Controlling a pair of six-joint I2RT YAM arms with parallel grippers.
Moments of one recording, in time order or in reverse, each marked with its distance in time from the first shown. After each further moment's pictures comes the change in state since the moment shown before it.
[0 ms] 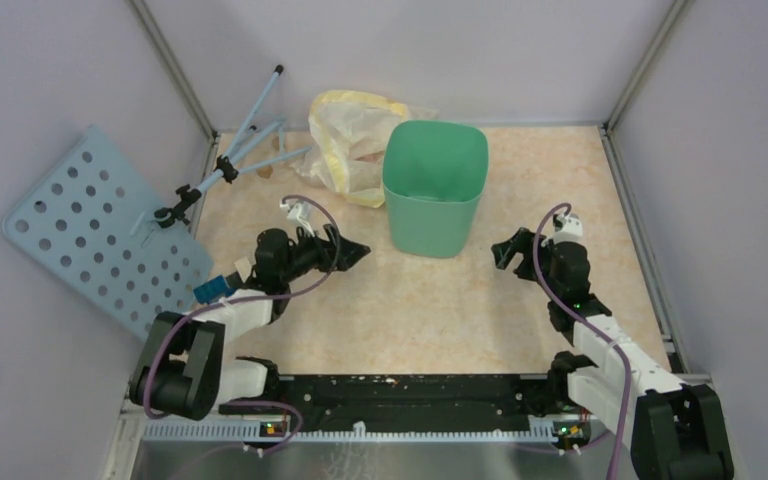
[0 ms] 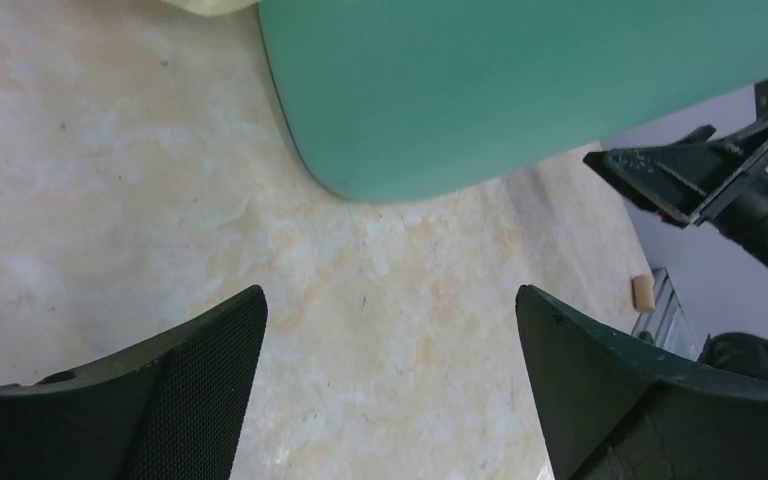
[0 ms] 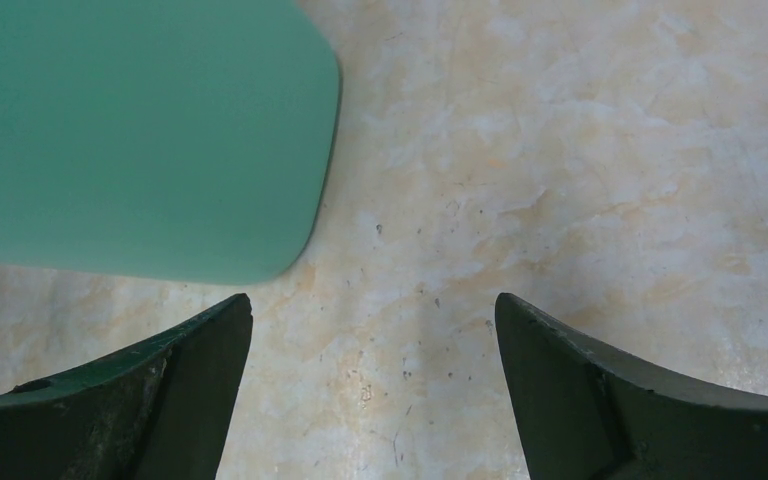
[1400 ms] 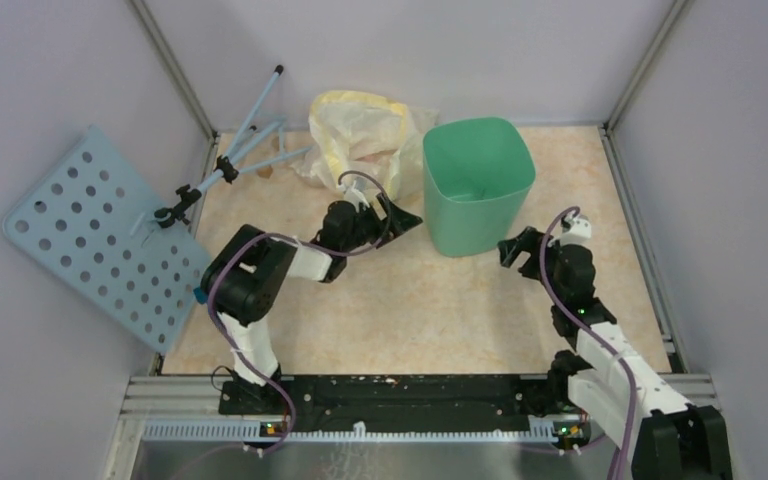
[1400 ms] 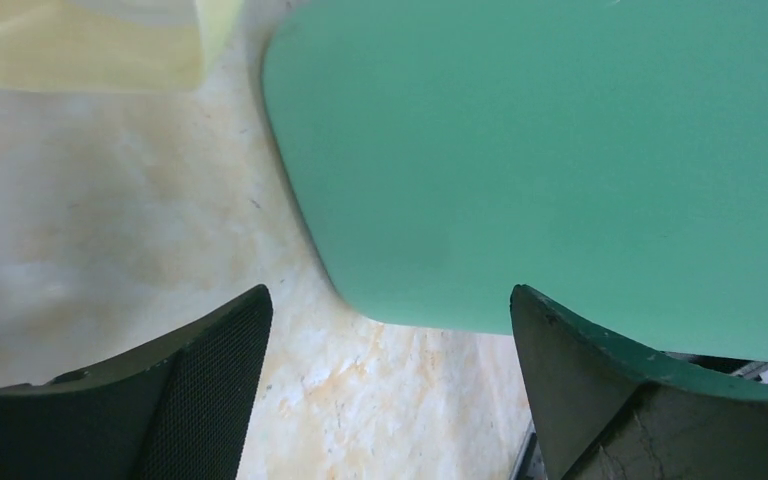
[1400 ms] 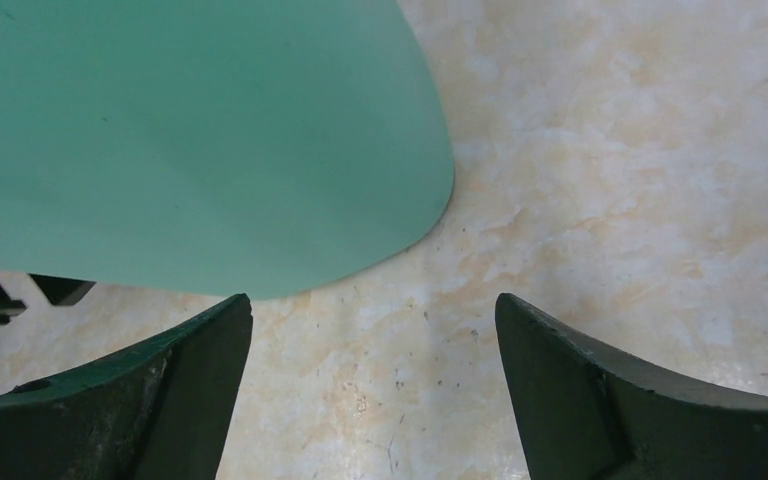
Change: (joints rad) left arm -0.276 0.678 0.449 0.269 -0.212 -0.432; right arm 0.000 -0.056 0.000 -0.030 0.037 0.000
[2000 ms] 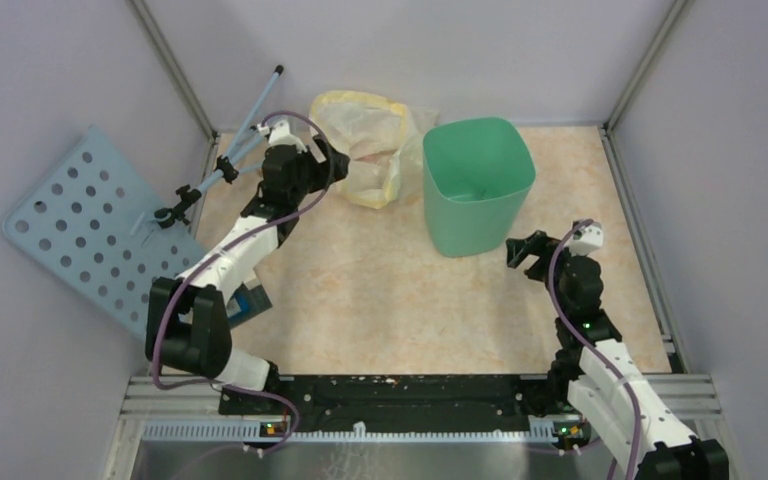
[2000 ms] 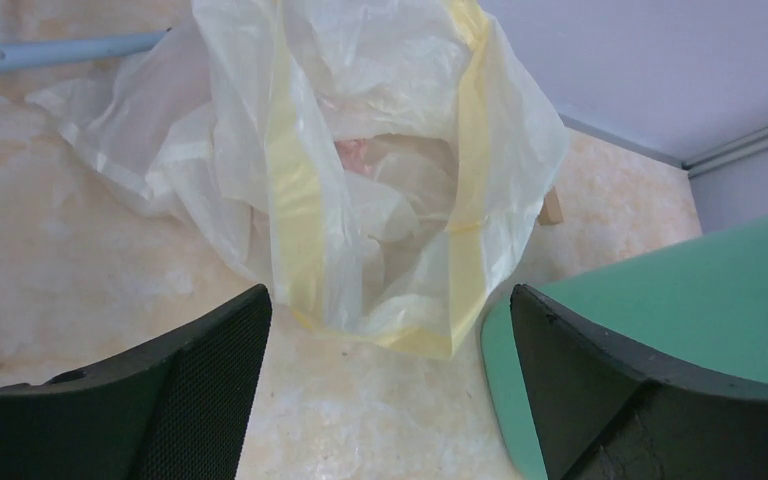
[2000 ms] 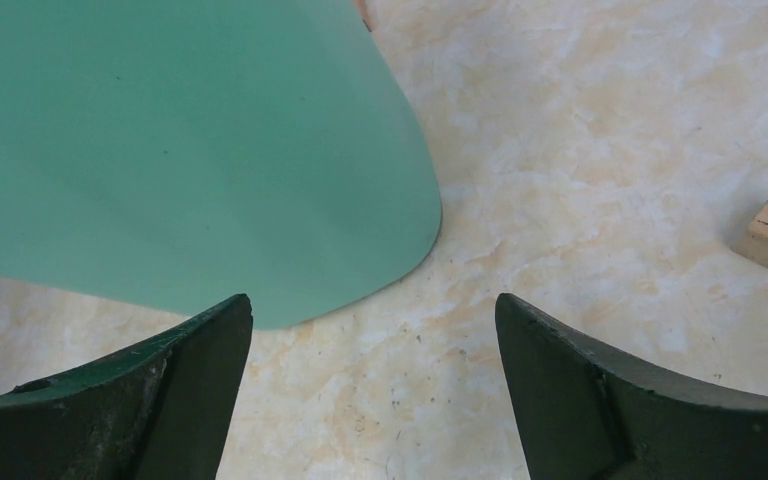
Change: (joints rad) left arm 0.253 -0.483 0.205 -0.729 -0.372 0.452; right arm 0.000 -0.208 -0.046 -0.024 0.092 0.002
